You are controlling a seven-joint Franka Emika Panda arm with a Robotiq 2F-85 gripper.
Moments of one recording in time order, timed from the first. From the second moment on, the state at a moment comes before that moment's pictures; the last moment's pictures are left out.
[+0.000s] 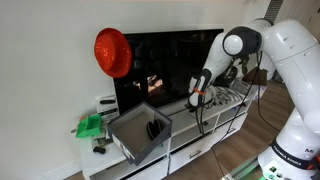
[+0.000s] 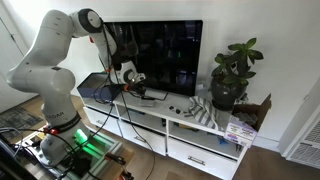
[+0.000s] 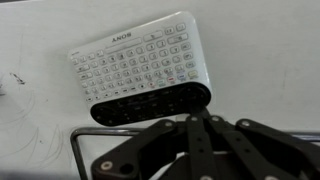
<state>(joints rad) 0.30 0.78 -0.26 -2.16 -0.02 3.11 0.19</state>
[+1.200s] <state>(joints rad) 0.31 0.80 -0.27 -2.14 -0.02 3.11 0.20</state>
